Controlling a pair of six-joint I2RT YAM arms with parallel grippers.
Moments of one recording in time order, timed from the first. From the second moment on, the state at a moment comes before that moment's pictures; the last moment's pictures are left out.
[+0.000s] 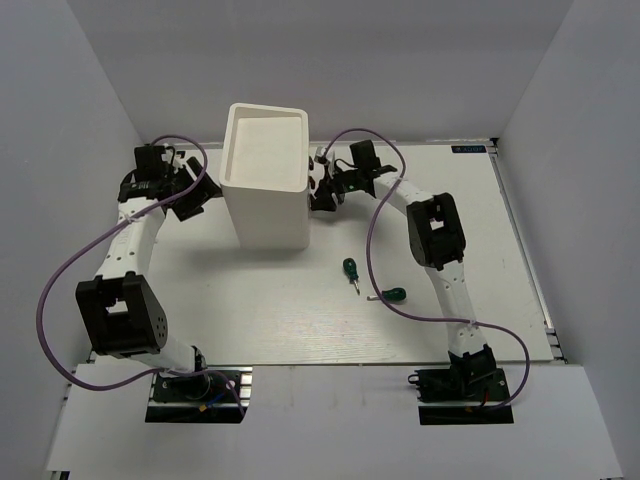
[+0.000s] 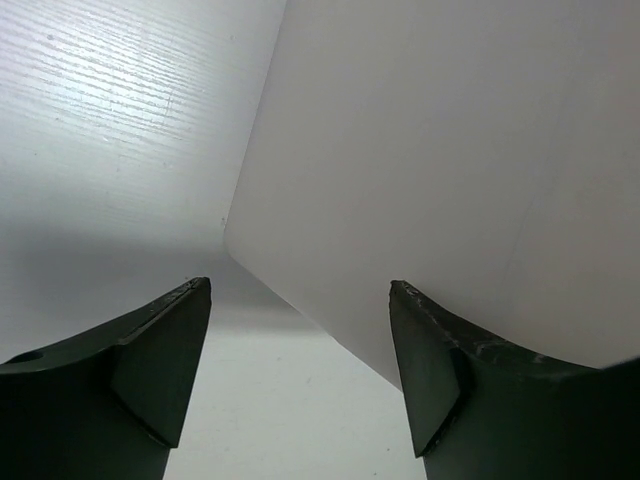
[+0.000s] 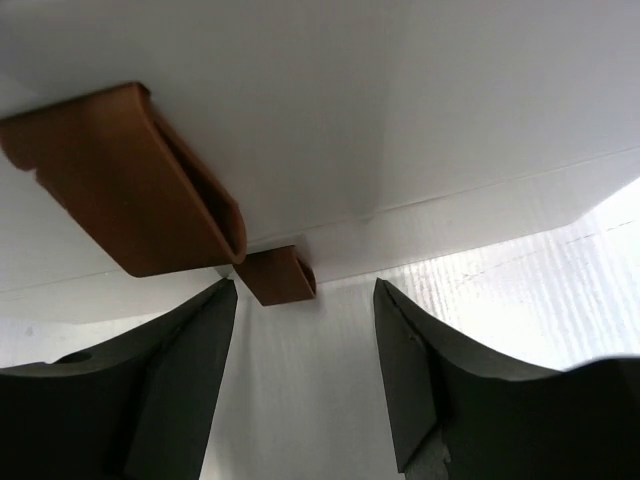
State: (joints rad) left arm 0.11 1.51 1.32 -0.60 0.31 -0.49; right arm 0.43 2.53 2.04 -0.25 -0.95 -0.48
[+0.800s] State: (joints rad) left arm 0.11 1.31 1.27 -0.60 0.30 -0.47; right arm 0.40 2.36 1.79 -0.12 -0.84 -0.49
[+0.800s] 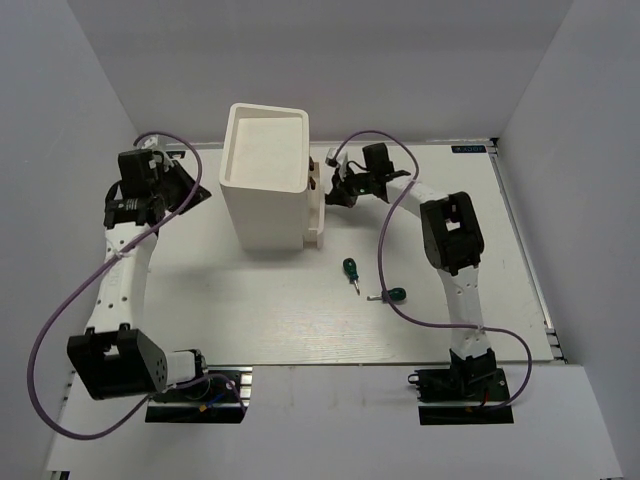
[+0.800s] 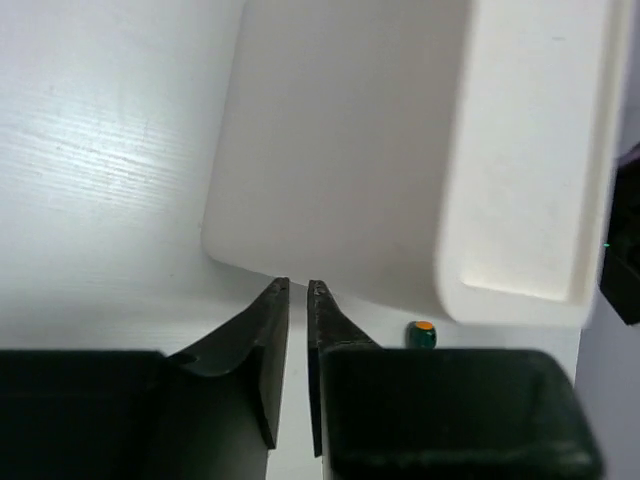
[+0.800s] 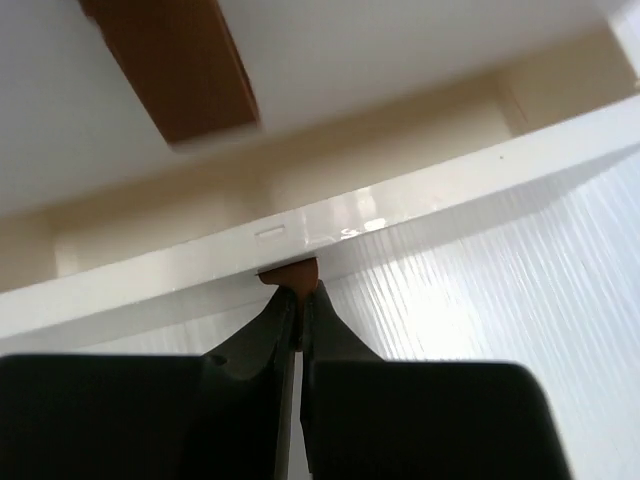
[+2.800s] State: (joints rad) left arm -0.95 2.10 1.65 -0.71 -0.30 -0.82; right arm 0.14 1.48 0.91 -0.74 -0.82 -1.14
